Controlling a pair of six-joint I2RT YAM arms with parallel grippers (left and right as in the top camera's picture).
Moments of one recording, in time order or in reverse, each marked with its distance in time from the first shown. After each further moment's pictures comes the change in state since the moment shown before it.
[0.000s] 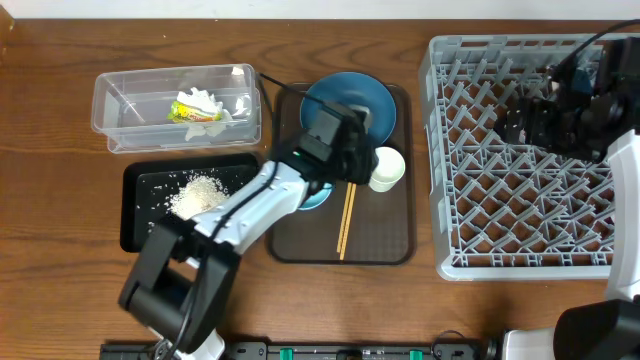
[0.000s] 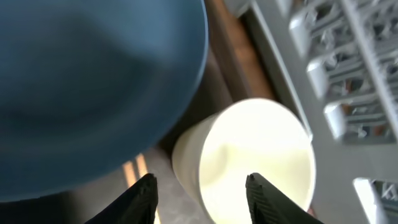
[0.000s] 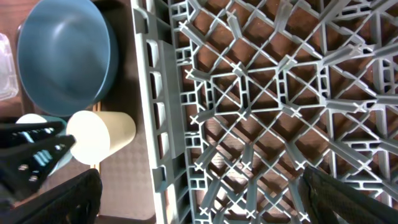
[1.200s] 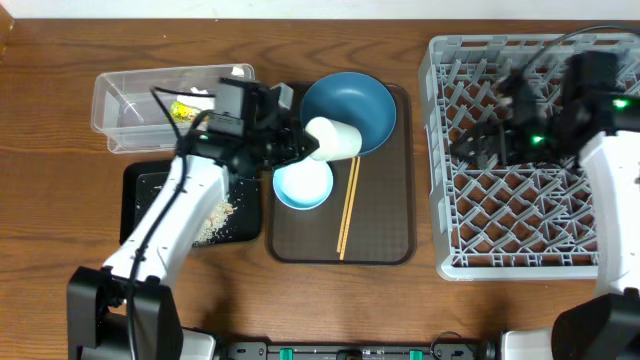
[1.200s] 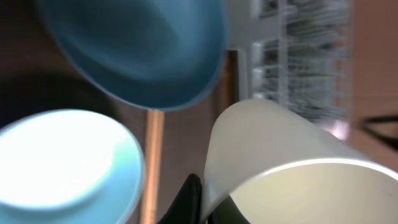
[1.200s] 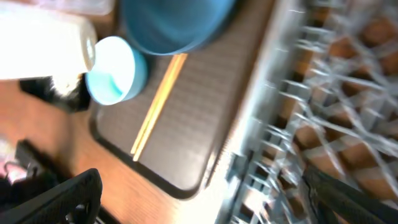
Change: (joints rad) left arm 0.359 -0.216 0.001 -0.255 0.429 -0.199; right arm 0.106 0.000 -0.118 -0.007 -0.317 -0.296
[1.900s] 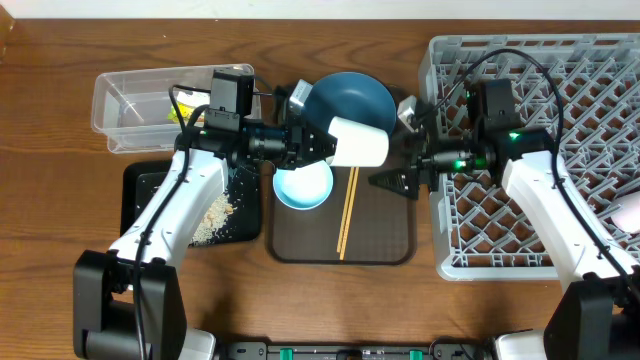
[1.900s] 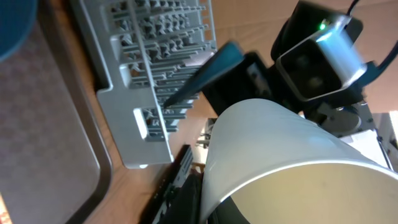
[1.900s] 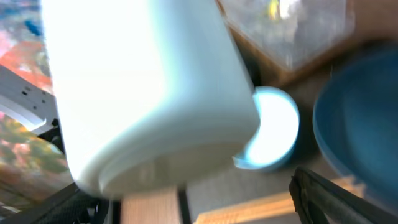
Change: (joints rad) left arm 0.017 0.047 0.000 0.135 0.564 -0.032; right arm 0.274 0.000 -0.304 0.565 -0.550 -0.202
